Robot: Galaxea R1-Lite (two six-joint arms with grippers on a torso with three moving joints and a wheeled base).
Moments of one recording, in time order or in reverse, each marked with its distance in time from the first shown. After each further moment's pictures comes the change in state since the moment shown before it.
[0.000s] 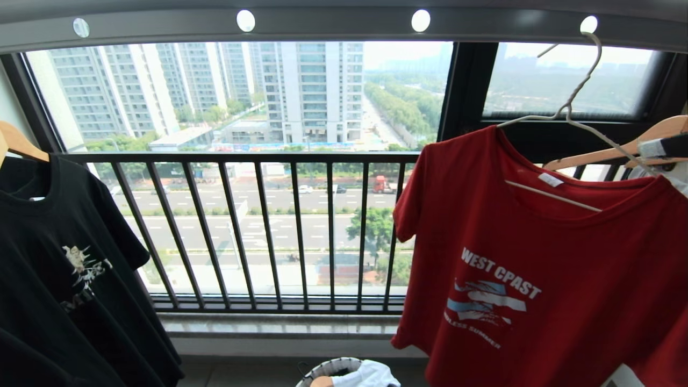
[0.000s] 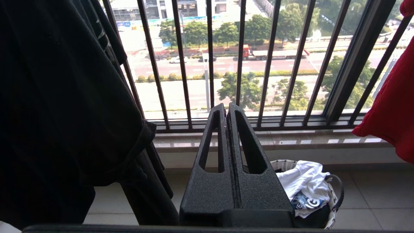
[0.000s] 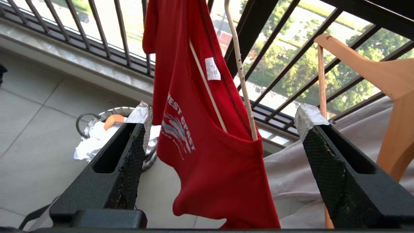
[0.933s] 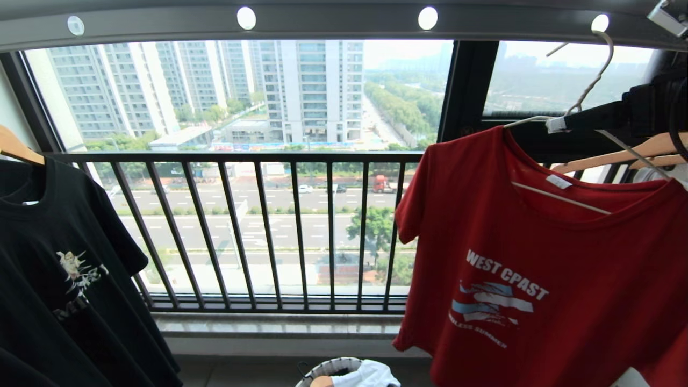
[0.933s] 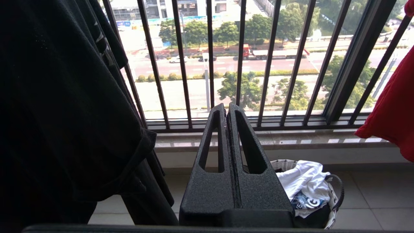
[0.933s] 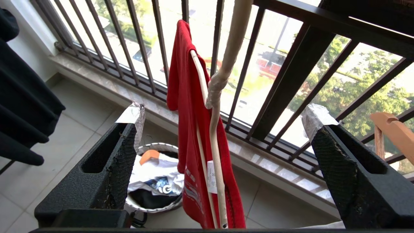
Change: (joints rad) left arm 0.000 0.000 0.000 0.000 0.000 0.000; right arm -0.096 0.250 0.005 -0.329 0.326 0.054
